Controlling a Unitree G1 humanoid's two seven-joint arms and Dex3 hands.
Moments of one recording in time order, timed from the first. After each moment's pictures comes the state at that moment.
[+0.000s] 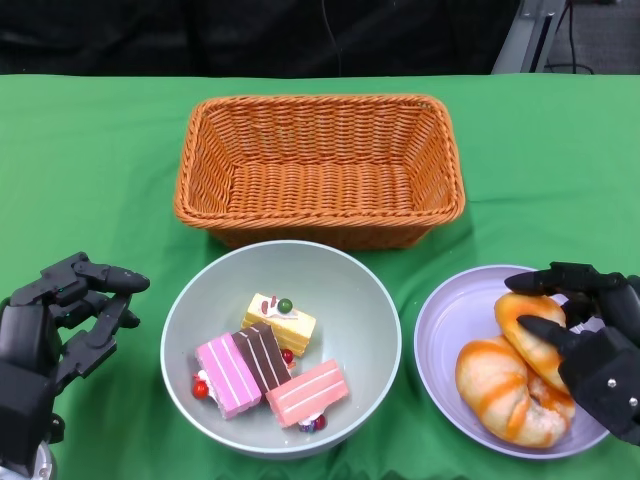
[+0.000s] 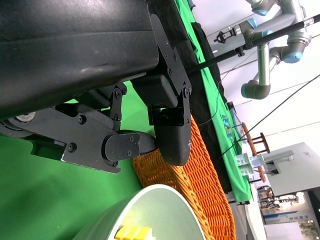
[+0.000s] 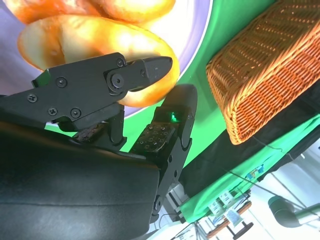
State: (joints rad) left arm -0.37 0.17 0.21 1.12 -0.04 -1.00 -0.10; right arm -0.19 -0.28 0.08 0.49 -0.38 -0.38 -0.14
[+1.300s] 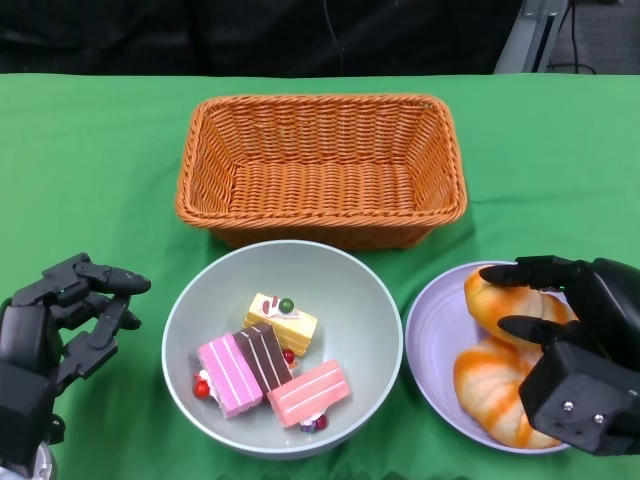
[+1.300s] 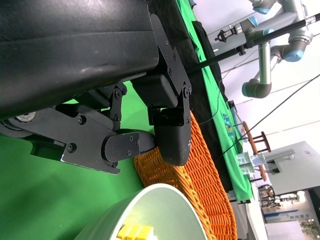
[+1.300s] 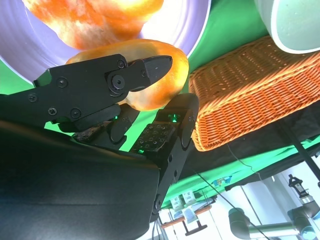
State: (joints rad) left arm -0.37 0.17 0.21 1.13 -0.04 -1.00 -0.11; right arm -0.09 -0.32 0.15 0.05 -0.56 -0.12 -0.04
